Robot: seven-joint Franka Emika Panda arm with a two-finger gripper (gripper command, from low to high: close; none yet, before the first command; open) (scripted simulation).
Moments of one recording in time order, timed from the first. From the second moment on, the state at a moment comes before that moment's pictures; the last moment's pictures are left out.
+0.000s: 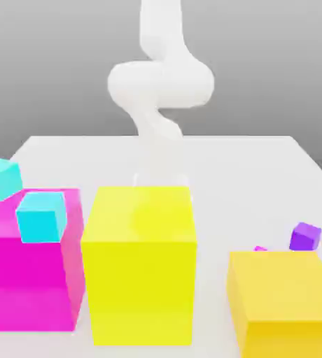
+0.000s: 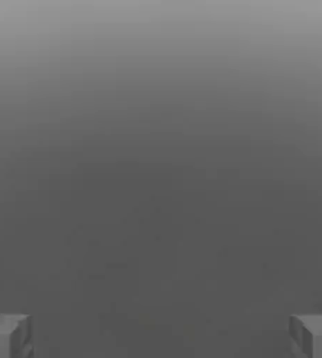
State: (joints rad) arm 0.06 -0.72 0.03 -2.34 0.03 2.35 0.79
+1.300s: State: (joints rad) arm 0.78 0.33 0.17 -2.69 -0.39 3.00 1.22
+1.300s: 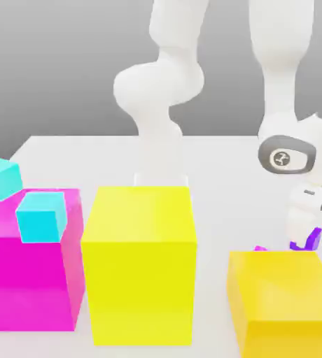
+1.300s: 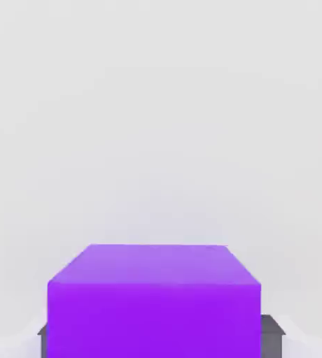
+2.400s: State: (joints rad) arm -0.06 -0.26 -0.28 -2.33 -0.08 2.08 0.01
